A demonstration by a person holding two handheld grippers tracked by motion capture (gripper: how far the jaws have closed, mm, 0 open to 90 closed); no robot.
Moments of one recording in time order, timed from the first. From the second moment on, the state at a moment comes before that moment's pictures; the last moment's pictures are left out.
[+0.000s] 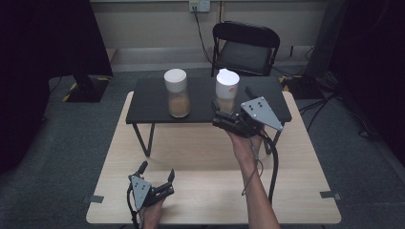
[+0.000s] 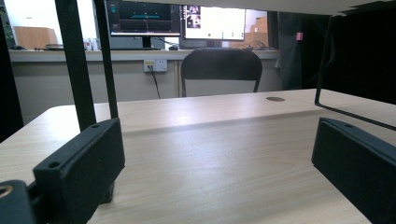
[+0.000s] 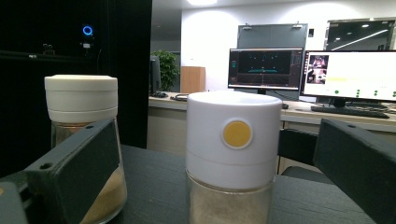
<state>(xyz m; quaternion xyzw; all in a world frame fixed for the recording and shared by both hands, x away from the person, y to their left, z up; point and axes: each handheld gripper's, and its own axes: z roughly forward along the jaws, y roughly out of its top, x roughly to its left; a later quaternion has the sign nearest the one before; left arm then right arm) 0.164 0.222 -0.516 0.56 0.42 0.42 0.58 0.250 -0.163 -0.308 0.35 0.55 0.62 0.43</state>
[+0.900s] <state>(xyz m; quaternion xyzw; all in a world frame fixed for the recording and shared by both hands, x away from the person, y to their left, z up) 0.164 0.222 -0.516 0.56 0.42 0.42 0.58 0.212 -0.186 -0.344 0.37 0.54 0.62 0.44</state>
